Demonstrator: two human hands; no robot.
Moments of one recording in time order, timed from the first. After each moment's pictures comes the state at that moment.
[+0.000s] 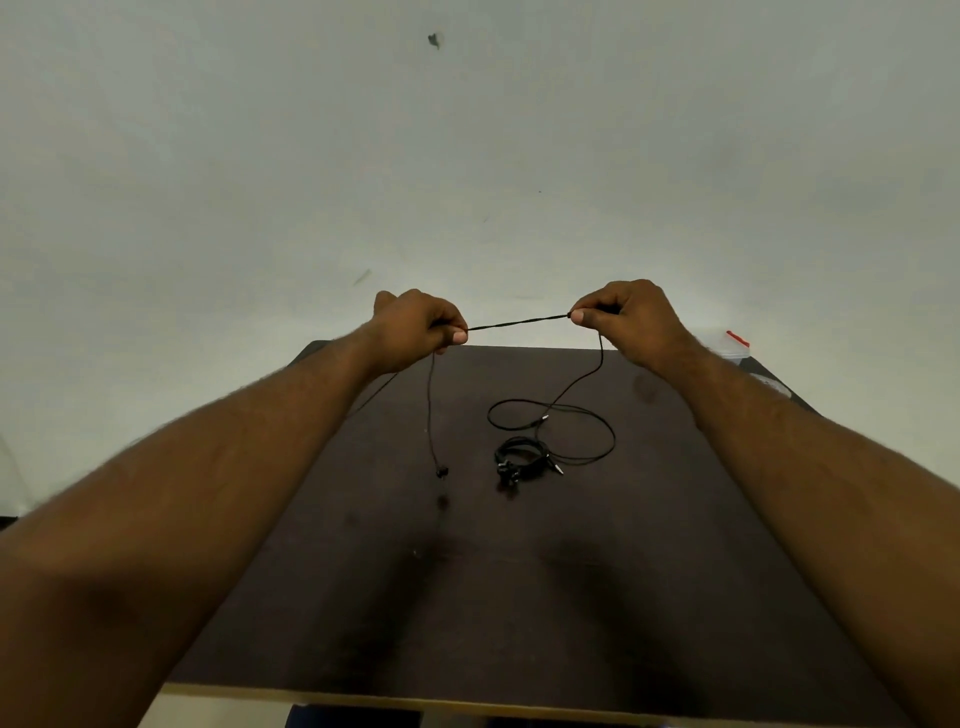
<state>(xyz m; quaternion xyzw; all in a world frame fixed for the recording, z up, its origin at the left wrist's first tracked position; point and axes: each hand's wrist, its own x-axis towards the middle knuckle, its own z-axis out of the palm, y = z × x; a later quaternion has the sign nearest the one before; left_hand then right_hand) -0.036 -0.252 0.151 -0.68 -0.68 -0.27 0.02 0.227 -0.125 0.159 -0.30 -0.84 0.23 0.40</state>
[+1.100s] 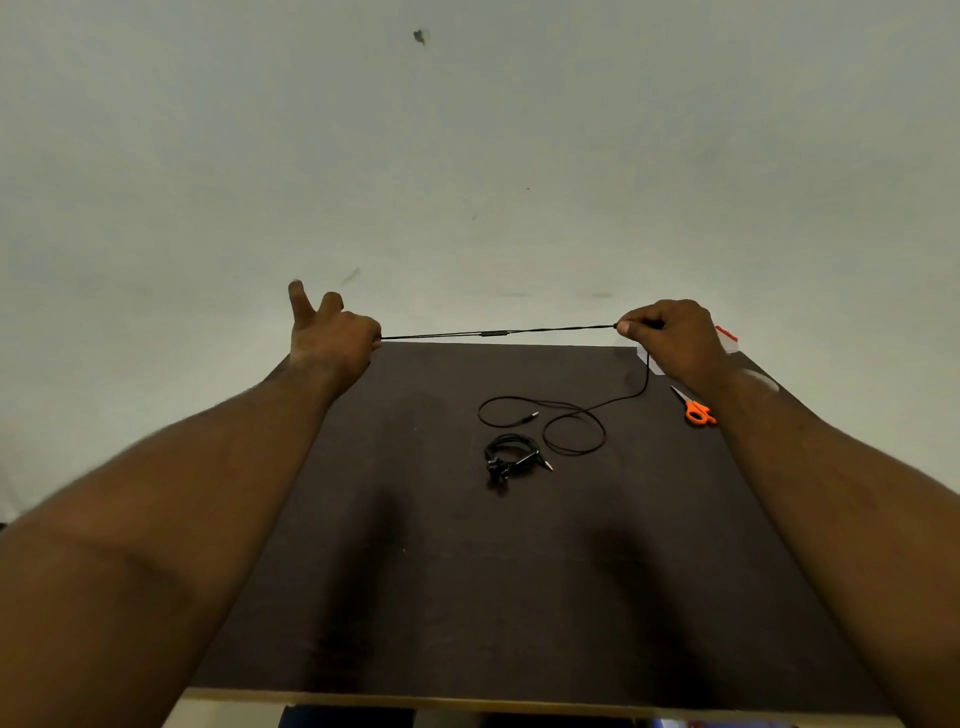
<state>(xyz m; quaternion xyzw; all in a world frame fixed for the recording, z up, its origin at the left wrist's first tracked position) -0.069 -0.271 0.126 -0.49 -0.83 0.02 0.26 0.278 -0.103 0.134 -0.38 -0.80 0.20 0.42</state>
